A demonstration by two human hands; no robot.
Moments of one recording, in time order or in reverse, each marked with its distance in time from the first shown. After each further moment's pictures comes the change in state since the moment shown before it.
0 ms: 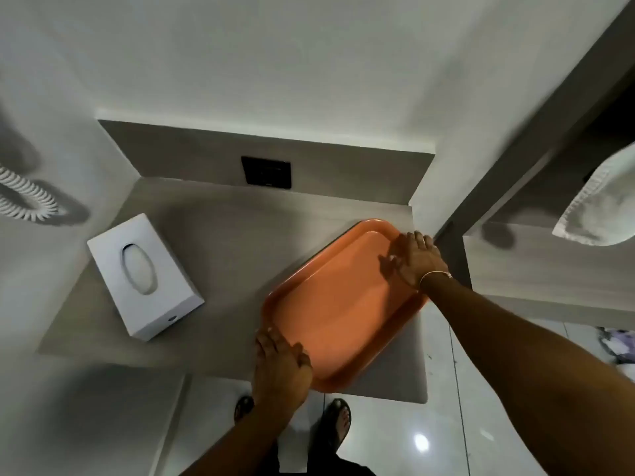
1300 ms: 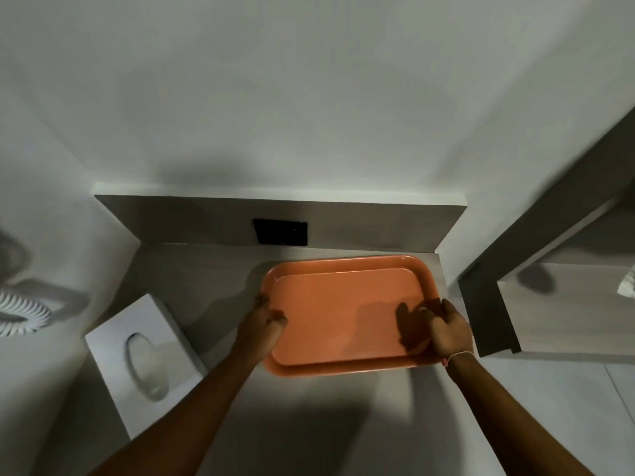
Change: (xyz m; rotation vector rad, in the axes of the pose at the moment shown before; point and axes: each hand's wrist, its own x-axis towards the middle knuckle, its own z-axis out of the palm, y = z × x) left_hand 0.220 0.010 -0.132 -0.308 -0.047 0.157; right_hand -0.002 -0.059 0.011 0.914 0.239 0.422
